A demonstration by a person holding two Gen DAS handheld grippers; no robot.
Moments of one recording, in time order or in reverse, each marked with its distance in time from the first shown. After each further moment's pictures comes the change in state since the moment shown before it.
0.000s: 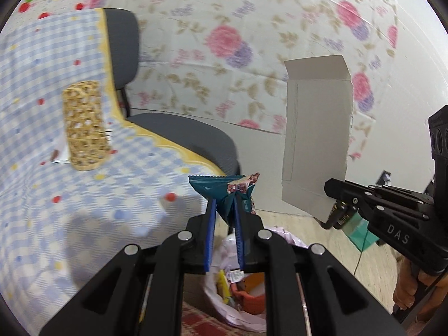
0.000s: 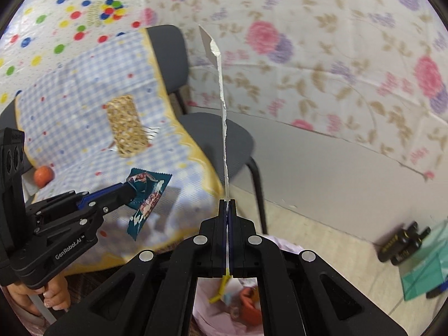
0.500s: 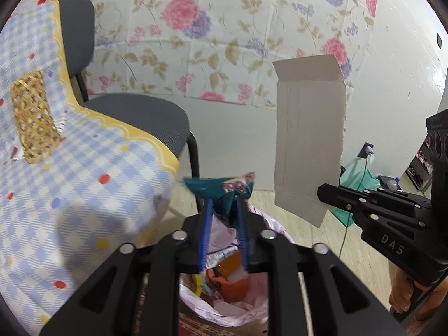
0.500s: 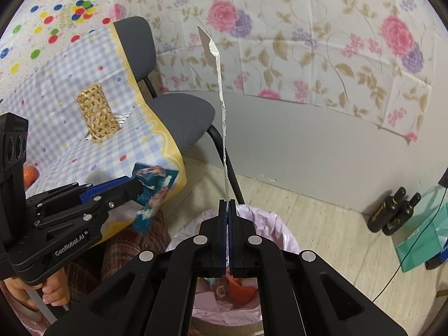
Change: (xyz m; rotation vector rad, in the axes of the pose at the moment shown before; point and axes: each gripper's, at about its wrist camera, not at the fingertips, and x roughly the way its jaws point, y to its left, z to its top) left arm 0.038 -0.044 -0.011 0.060 0.120 -0.109; right arm -0.004 -0.043 -0.040 0.090 0.072 -0.070
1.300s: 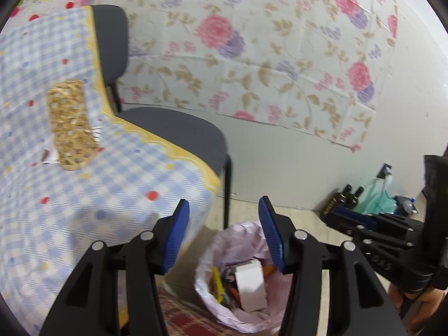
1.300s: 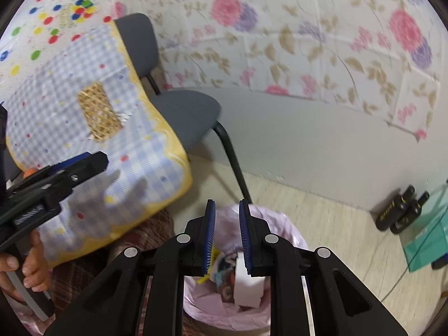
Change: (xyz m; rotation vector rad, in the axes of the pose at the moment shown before) left arm -0.035 0.033 0.016 -0.068 -0.087 0.146; right arm 0.015 0.008 0.009 -0.005 0.007 0.048
